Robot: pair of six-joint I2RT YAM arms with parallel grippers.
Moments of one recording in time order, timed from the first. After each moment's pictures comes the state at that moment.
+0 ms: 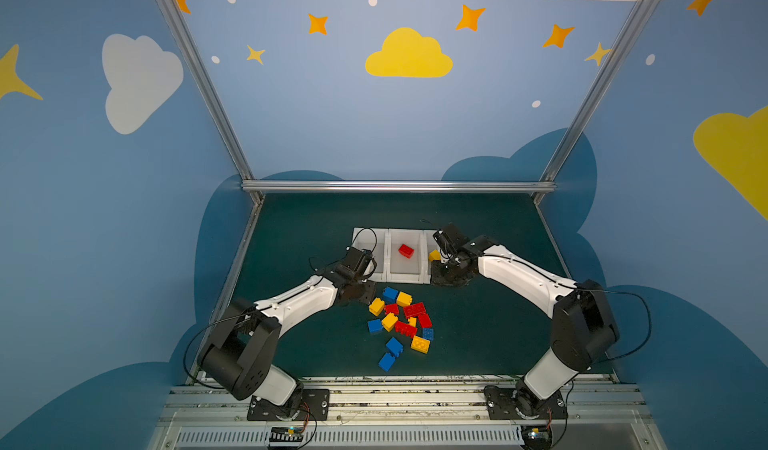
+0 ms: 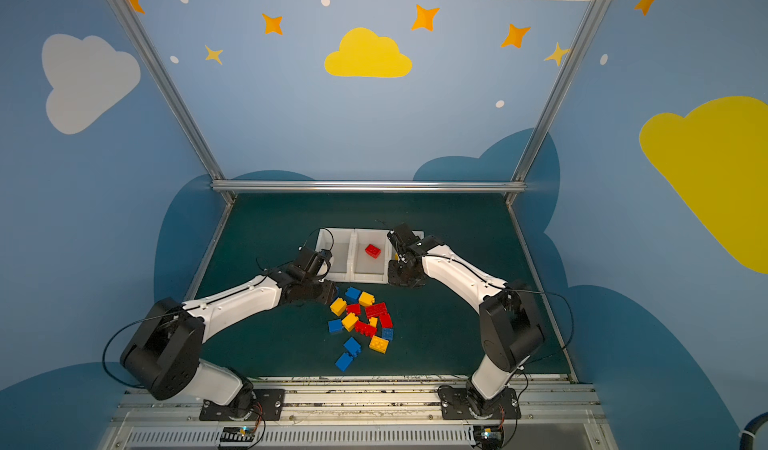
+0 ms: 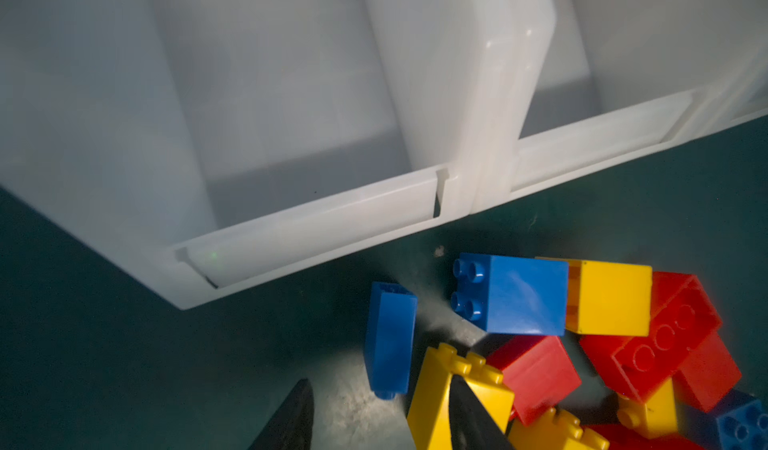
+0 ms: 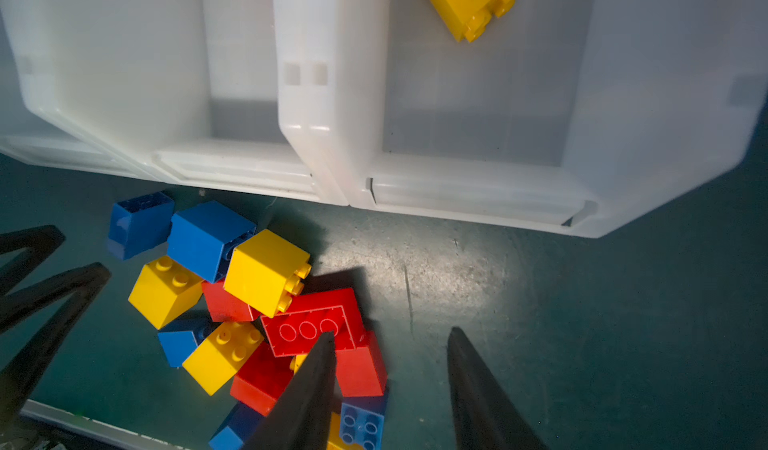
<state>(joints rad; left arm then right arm) -0.54 1.52 0.86 -0.41 0.03 -0.26 0.63 1.66 1.26 -0.85 -0.05 0.57</state>
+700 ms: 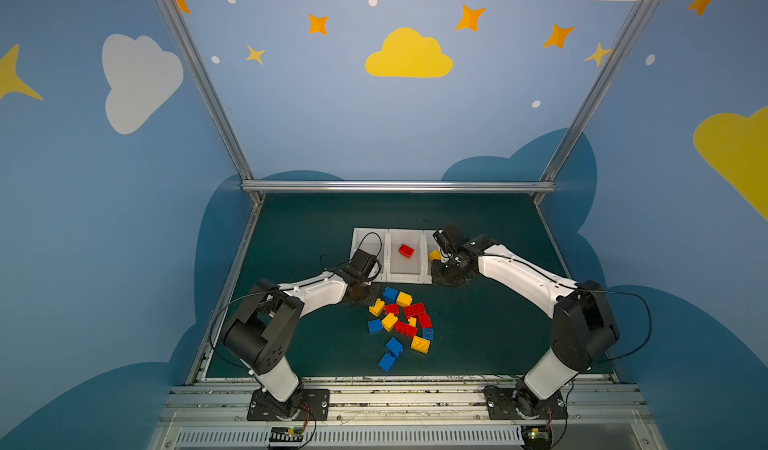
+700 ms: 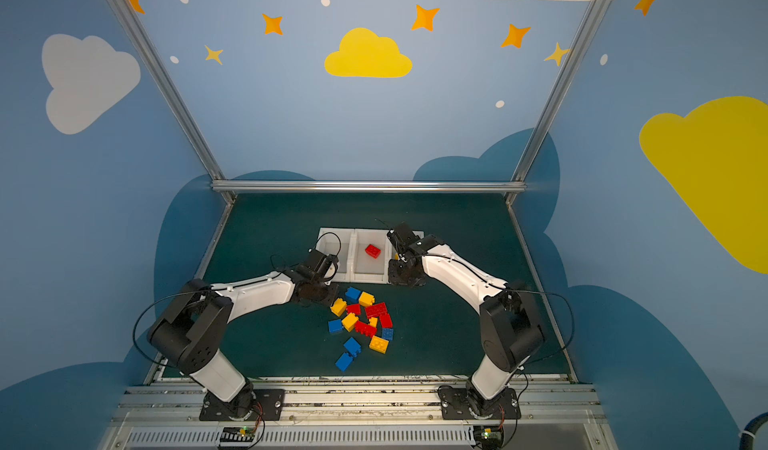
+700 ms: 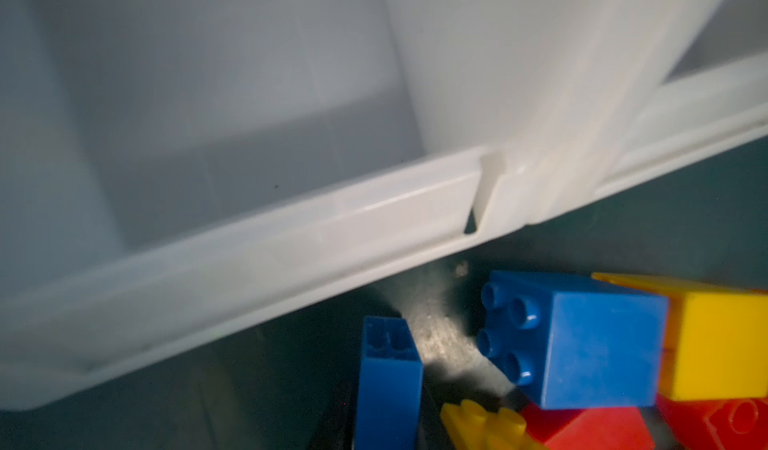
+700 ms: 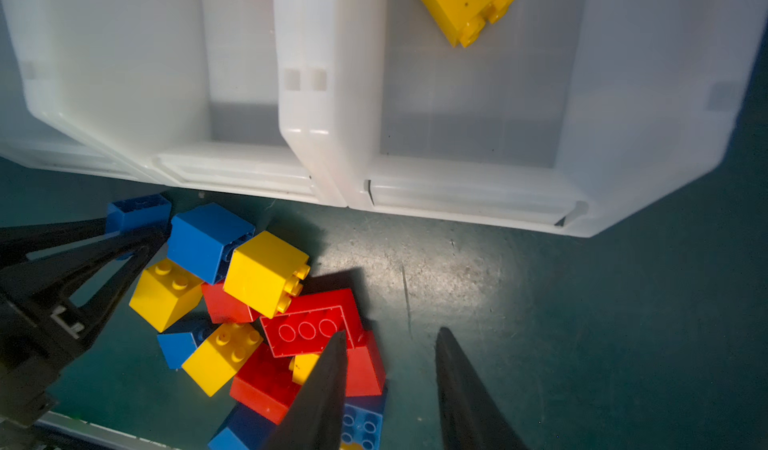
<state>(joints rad) -0.54 1.66 0.88 -0.35 0.06 -0.25 0.63 1.66 1.27 -0.86 -0.04 0.57</state>
